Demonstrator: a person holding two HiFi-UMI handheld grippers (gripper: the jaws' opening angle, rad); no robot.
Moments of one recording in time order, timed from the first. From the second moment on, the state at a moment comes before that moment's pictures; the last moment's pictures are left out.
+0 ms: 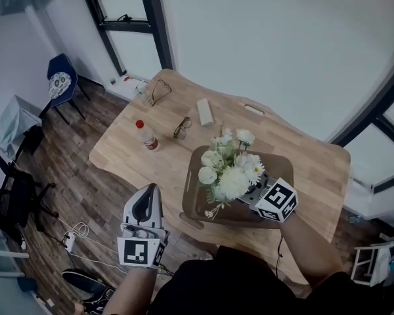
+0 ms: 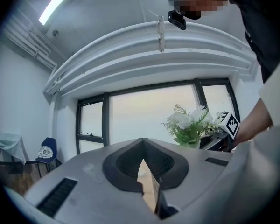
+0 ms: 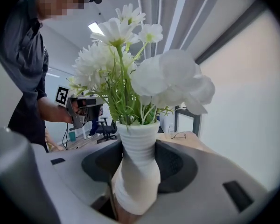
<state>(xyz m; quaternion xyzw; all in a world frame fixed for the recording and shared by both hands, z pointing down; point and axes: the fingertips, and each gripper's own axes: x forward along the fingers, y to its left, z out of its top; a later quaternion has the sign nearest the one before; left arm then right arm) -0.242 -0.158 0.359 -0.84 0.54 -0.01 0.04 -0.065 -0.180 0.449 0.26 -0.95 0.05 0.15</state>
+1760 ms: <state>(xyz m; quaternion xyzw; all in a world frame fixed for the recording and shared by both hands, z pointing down) -0.041 -0.196 0.329 -0.94 0.33 0.04 0.05 0.145 -0.119 0.340 0.52 -0.85 0.00 0.11</state>
